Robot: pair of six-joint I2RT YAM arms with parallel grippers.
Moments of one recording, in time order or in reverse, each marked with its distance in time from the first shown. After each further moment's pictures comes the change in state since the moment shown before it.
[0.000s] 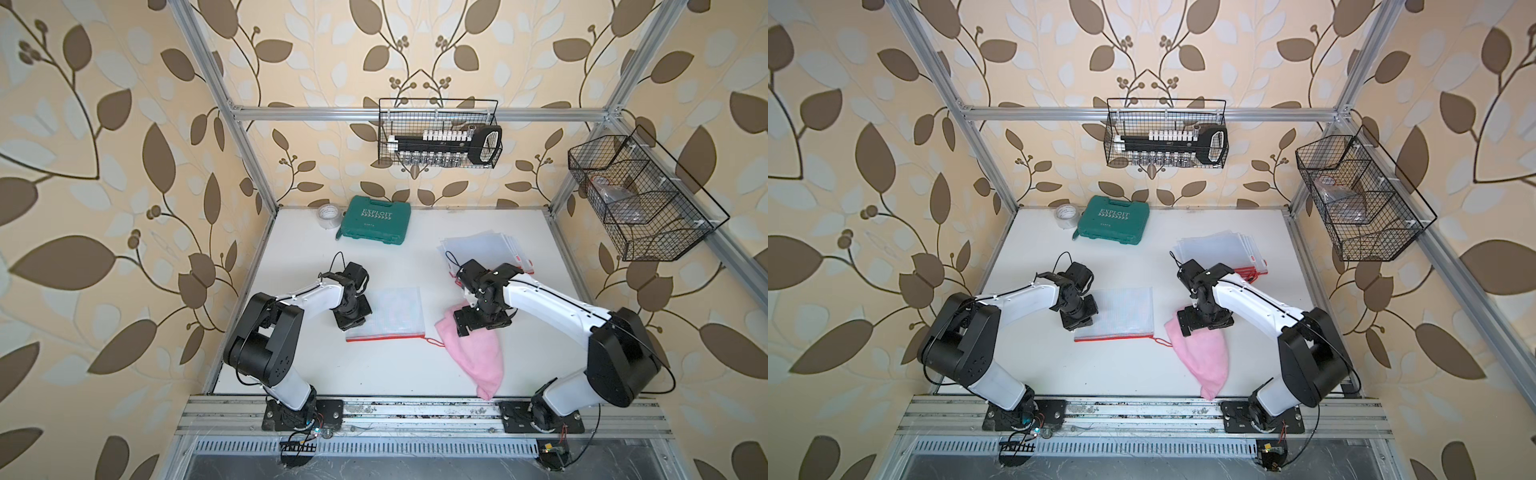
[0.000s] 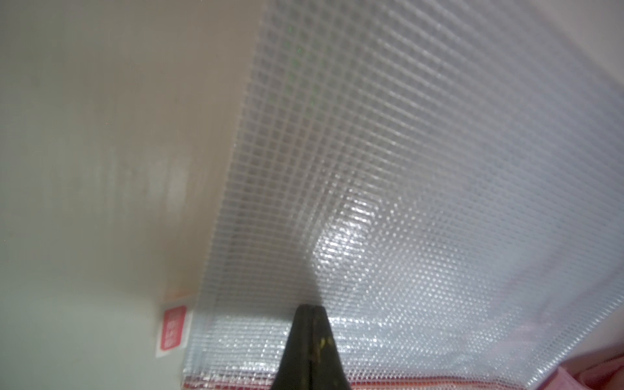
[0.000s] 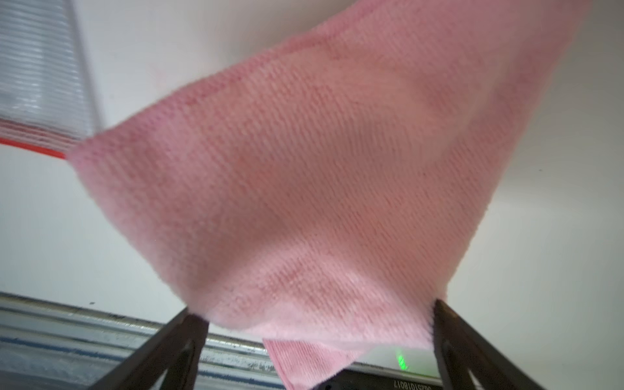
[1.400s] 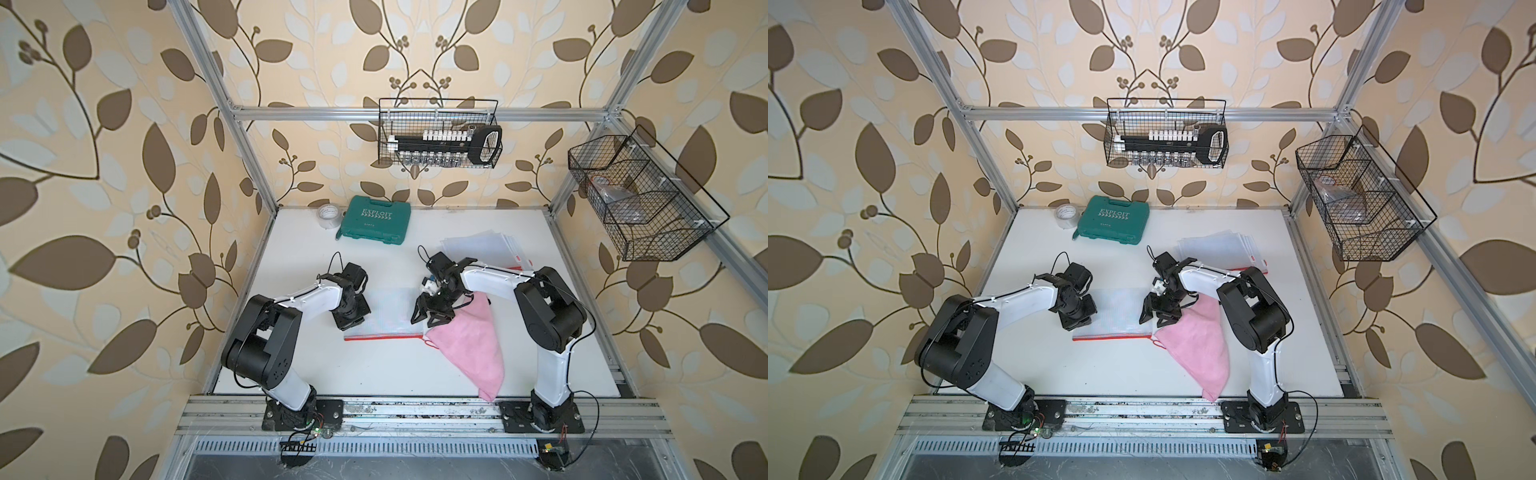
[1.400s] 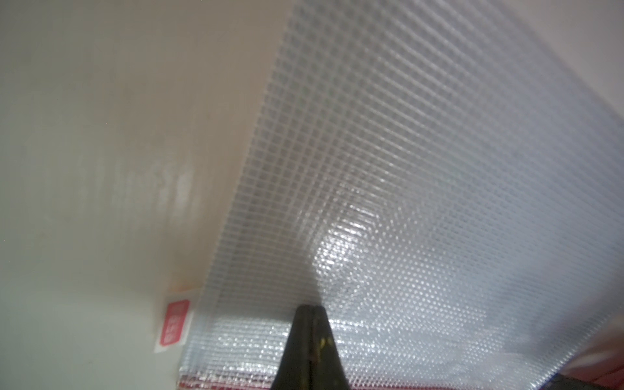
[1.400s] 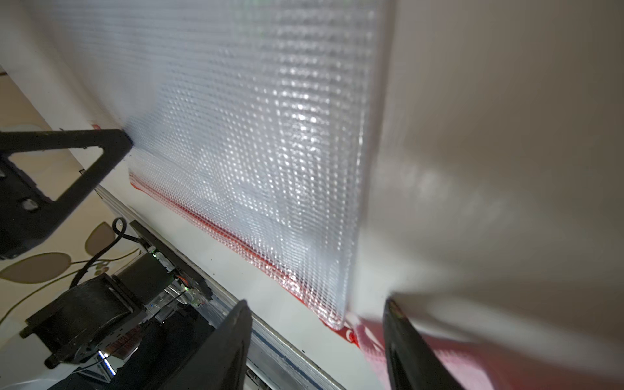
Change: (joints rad) left arm 0.000 -0.020 -0.025 0.029 -0.026 -0.028; right arm 0.027 0.482 0.149 0.412 -0.570 0.228
